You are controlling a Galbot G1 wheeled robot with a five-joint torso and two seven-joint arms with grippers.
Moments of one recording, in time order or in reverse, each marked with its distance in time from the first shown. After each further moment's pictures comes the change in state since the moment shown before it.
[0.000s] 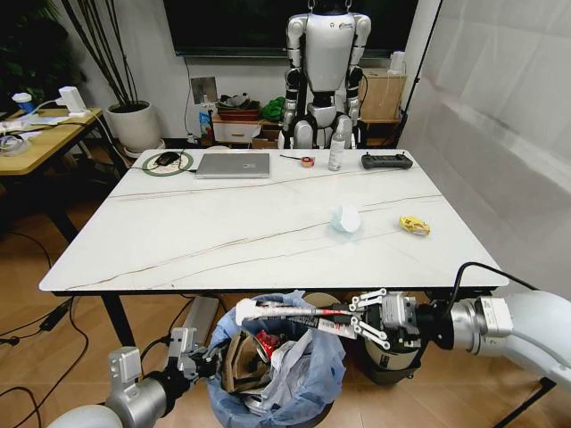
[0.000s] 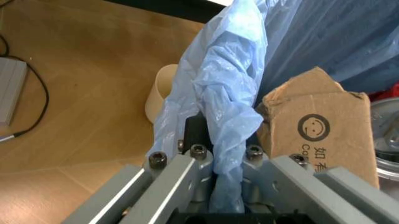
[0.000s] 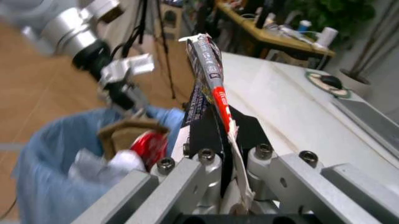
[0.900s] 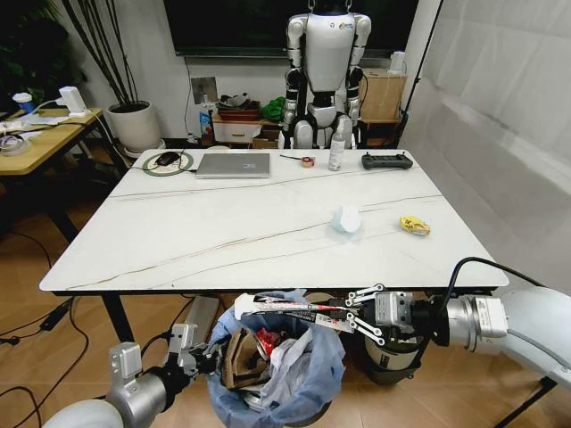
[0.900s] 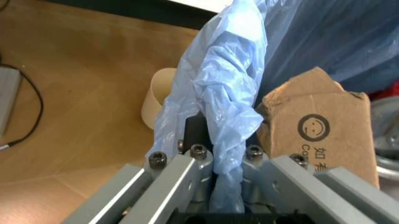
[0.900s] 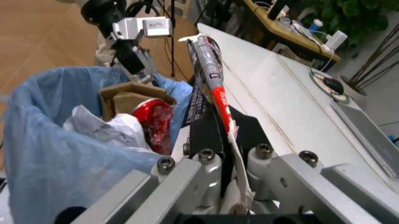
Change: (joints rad) left arm -0.023 0.010 0.007 0.009 0.006 0.002 0.030; right arm -0.011 0.043 0.008 -0.003 -0.229 0.006 -0.062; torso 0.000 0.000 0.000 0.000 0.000
